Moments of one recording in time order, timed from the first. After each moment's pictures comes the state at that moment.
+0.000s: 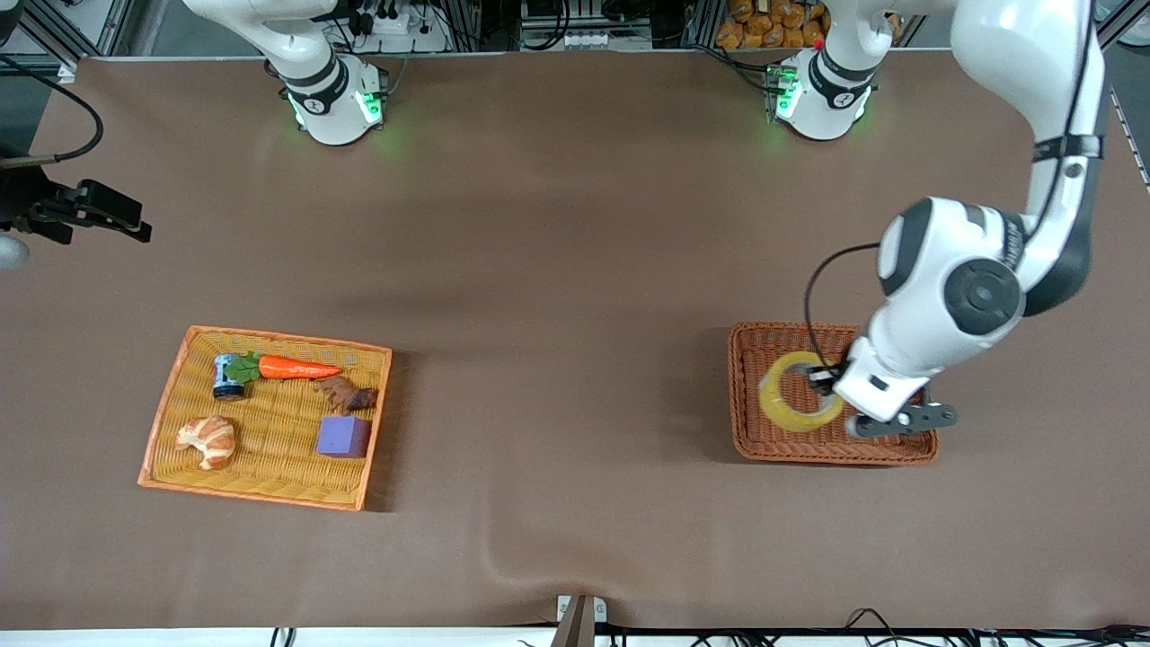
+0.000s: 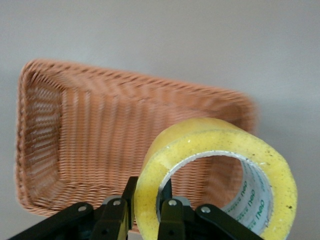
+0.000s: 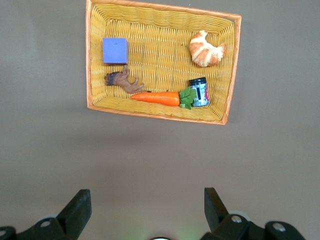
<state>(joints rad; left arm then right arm) -0.08 0.46 -0.13 -1.63 0.08 2.04 -0.37 0.03 0.04 -0.05 -1.47 0.02 1.43 -0.02</state>
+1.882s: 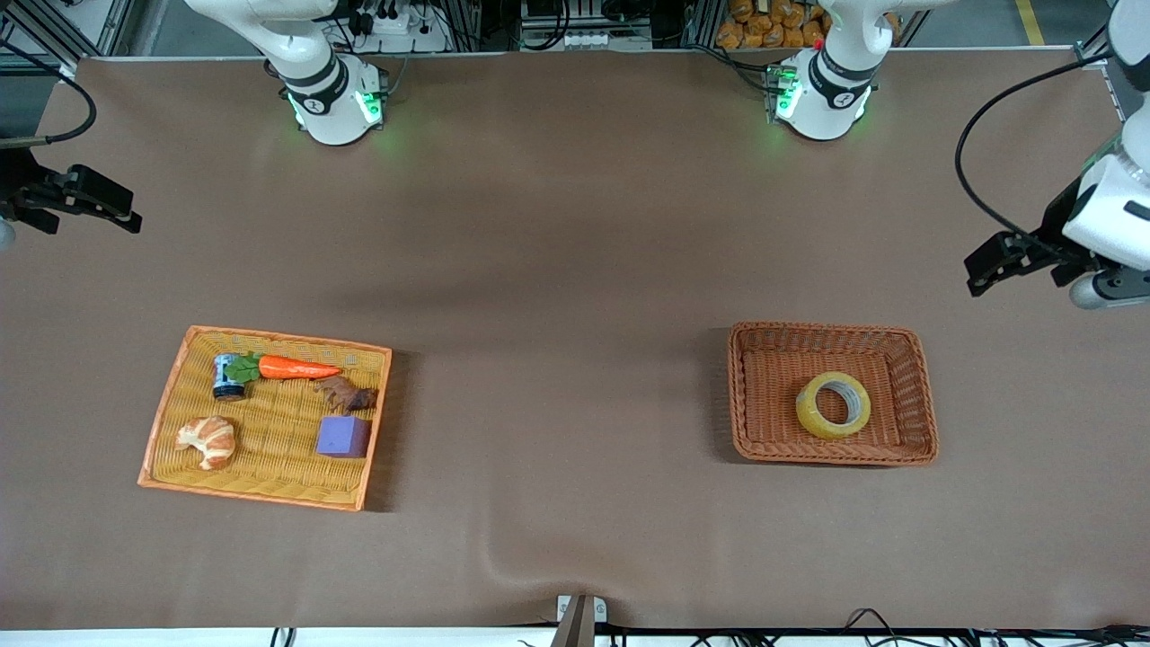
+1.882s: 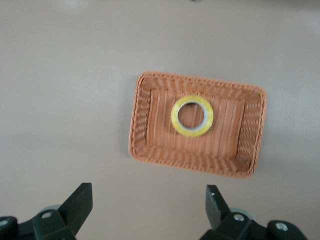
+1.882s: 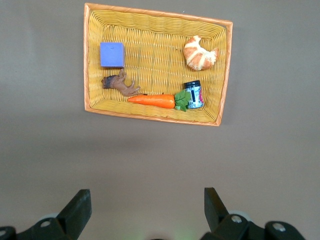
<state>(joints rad) 0.05 0.06 -0.15 -1.53 0.09 1.66 -0.20 -0.03 0.02 0.01 -1.47 0.00 1.44 -0.01</state>
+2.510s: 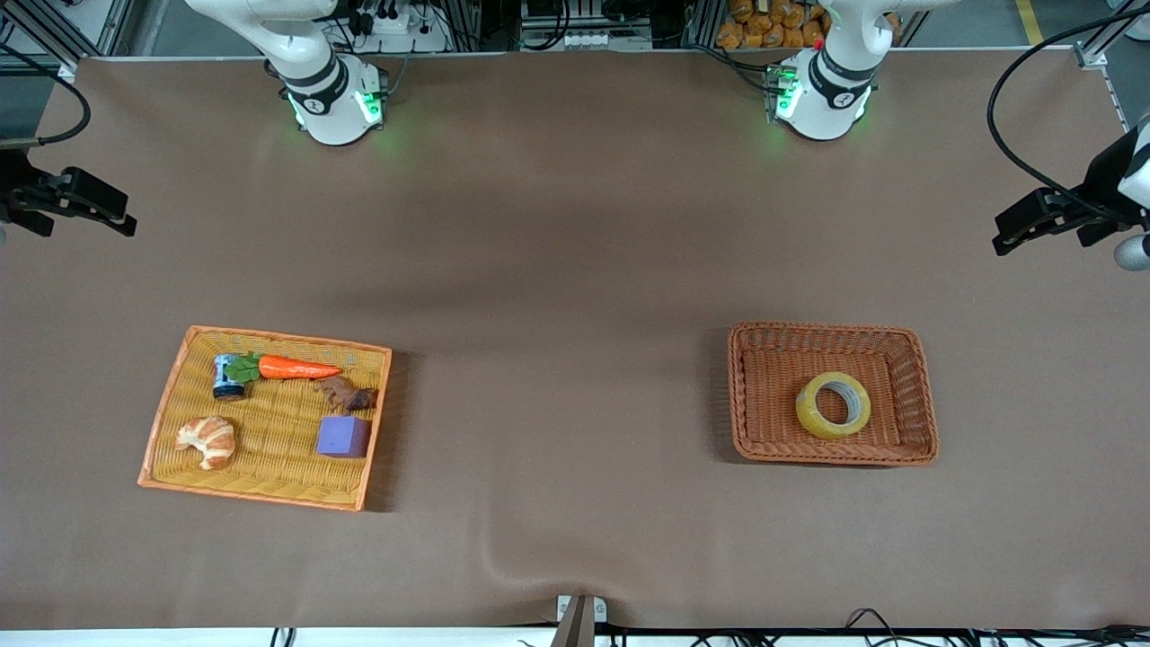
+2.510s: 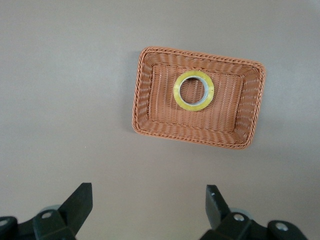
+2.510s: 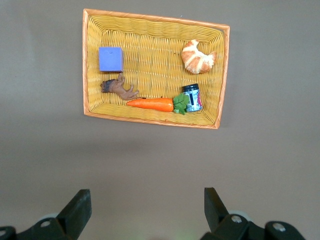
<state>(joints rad) 0.02 0.03 -0.07 -1.50 0.04 1.53 -0.15 -0.03 0.02 0.02 -1.47 0.00 1.45 -0.01</state>
